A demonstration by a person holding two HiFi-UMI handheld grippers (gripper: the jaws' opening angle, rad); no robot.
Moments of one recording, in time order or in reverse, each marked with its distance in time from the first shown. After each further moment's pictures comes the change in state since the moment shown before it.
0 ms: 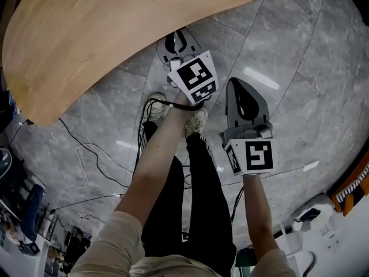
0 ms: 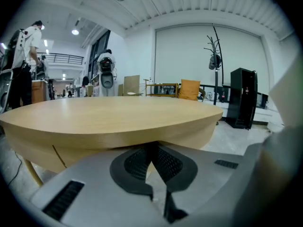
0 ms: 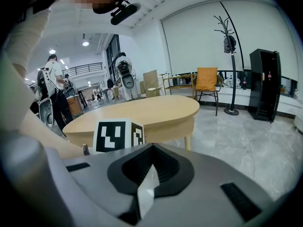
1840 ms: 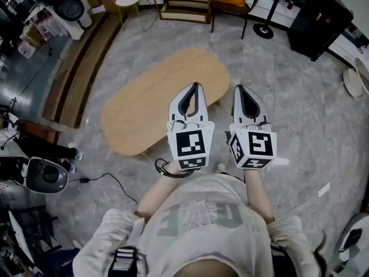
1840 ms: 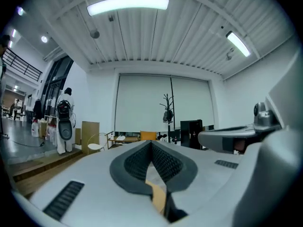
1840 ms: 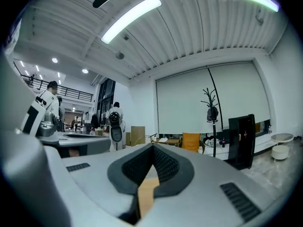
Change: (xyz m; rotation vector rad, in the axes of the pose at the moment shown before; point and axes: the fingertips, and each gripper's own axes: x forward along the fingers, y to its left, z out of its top) left arm -0.401 0.040 0.533 0.179 -0.394 -0.548; right arm -0.329 0.139 0.448 -0.033 -0.582 -0.279
